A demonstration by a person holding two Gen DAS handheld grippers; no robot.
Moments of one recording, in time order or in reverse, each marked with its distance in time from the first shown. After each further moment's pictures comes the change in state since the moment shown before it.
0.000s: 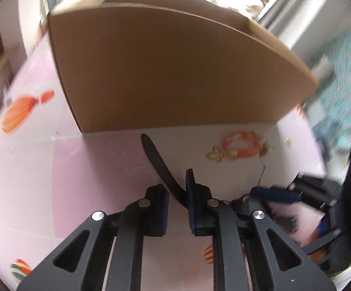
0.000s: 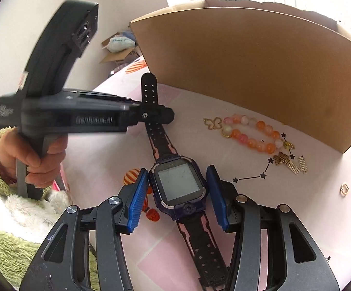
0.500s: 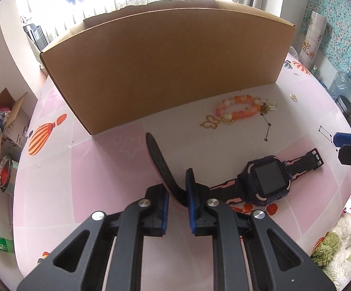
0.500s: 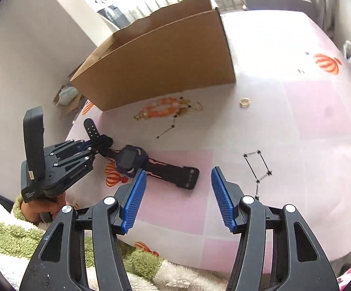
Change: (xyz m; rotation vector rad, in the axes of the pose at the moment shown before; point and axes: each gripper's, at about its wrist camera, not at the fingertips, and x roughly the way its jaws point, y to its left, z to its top) left arm 0.001 -0.029 -0.035 0.203 -0.048 0.157; right arm -0.097 -0.053 -0.069 0.521 -0.077 -0.132
